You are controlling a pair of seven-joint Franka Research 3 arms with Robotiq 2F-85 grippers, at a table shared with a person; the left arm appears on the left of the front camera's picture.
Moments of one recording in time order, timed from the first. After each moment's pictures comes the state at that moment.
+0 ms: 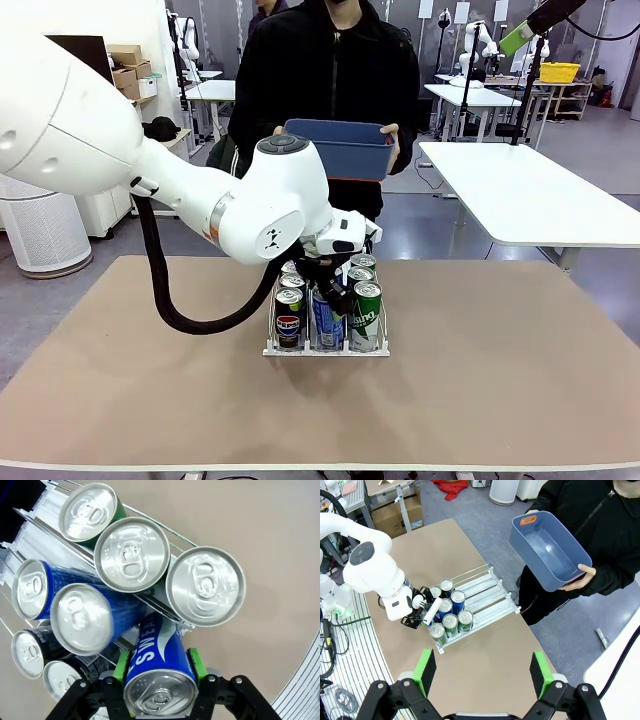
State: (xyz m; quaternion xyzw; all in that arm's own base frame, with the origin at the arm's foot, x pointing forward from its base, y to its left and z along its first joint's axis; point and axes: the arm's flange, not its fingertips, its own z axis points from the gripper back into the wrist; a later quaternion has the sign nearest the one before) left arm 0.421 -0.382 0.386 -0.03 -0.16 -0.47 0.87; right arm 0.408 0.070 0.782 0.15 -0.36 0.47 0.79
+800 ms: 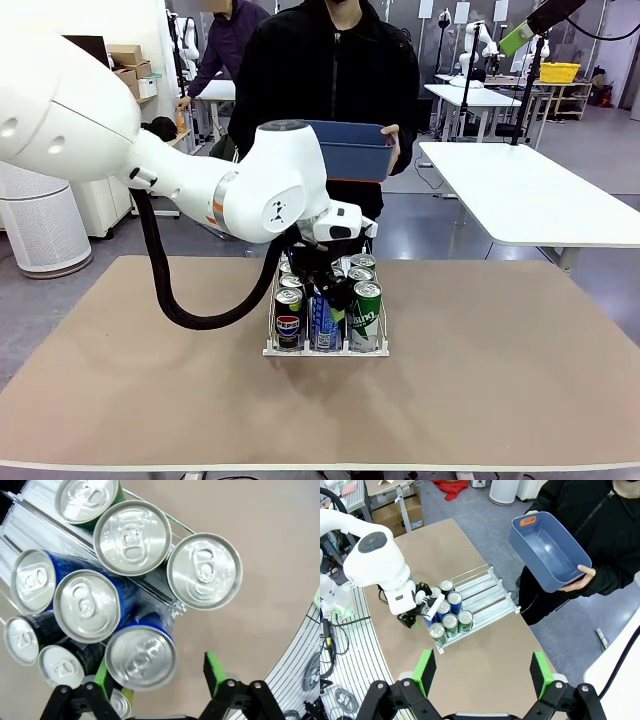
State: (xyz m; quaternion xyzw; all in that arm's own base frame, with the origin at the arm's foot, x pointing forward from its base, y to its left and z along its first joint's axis) left arm 0.427 -0.377 0.404 -0.05 -0.10 -0.46 0.88; right arm 0.408 0.070 0.782 0.15 -0.36 0.47 0.79
